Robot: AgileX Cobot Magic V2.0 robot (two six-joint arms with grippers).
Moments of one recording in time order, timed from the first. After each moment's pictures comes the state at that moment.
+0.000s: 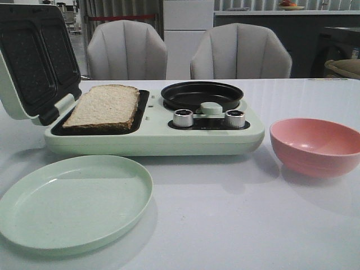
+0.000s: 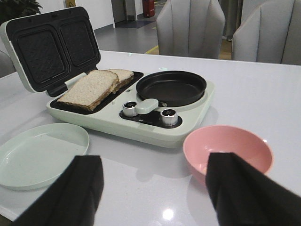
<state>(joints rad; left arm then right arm) 0.17 1.36 -1.25 -0.67 0.54 0.09 0.49 0.06 -0.20 -0.07 0.30 0.18</state>
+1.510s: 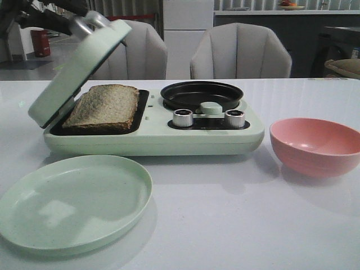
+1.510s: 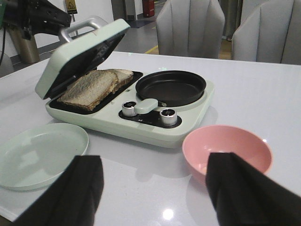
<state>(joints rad) -0.03 1.76 -1.35 -1.32 0.84 0.85 0.49 0.06 -0.20 -0.07 0.30 0.18</state>
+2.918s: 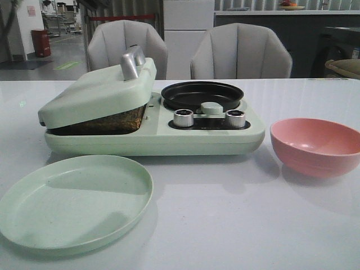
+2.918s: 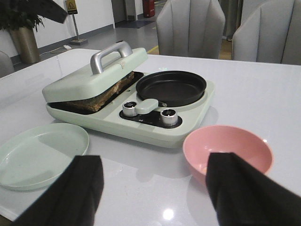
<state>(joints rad) -0.24 1.57 -1.44 -0.64 0.76 0.71 0.49 0.06 -0.20 -0.07 0.30 0.18</state>
